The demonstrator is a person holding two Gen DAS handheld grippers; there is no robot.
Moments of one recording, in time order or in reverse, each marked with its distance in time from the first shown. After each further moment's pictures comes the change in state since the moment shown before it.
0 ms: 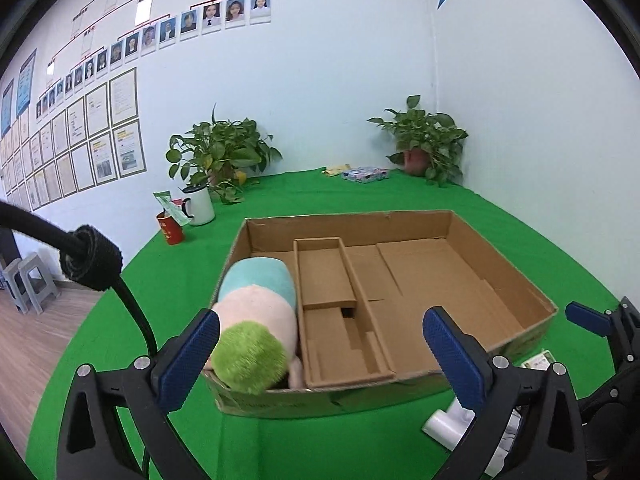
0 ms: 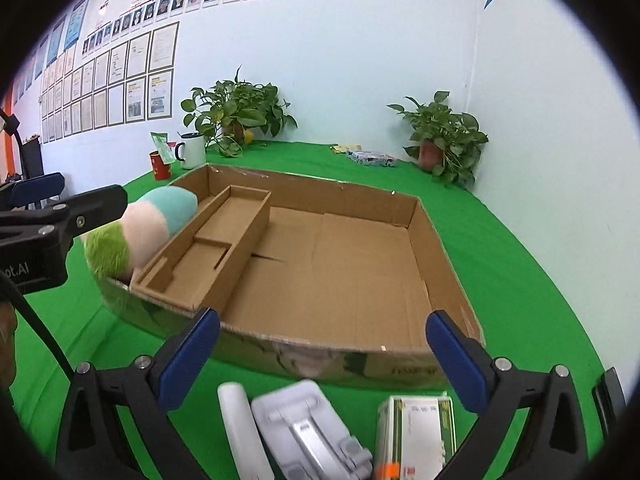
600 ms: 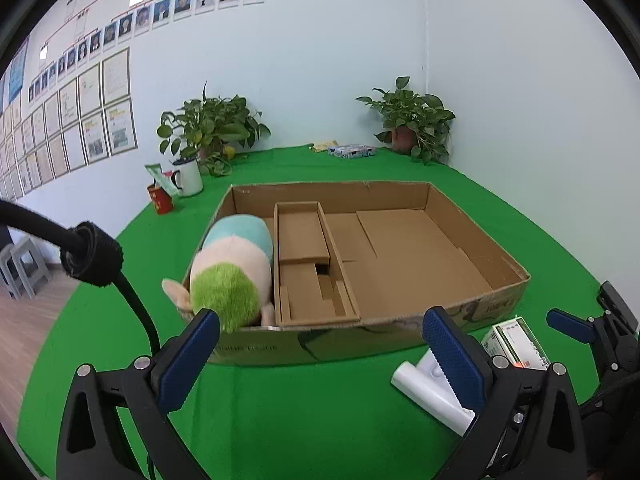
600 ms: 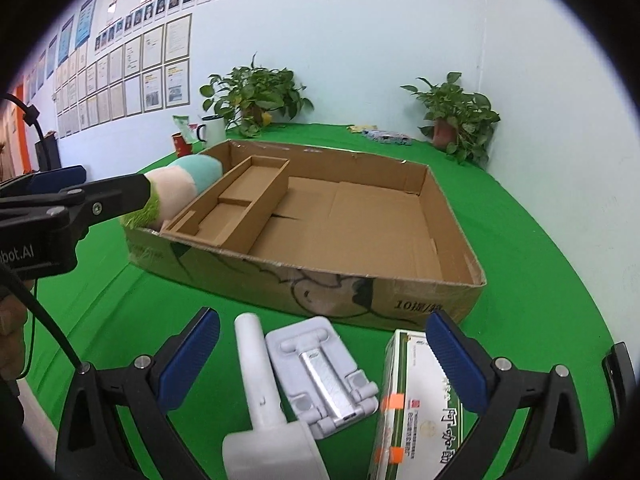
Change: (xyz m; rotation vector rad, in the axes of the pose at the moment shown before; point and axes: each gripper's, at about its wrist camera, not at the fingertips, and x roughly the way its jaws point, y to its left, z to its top) left arm -0.025 -0.022 -0.031 -0.029 0.088 -0.043; right arm -0.025 -0.002 -0.038 -0.014 0.052 0.076
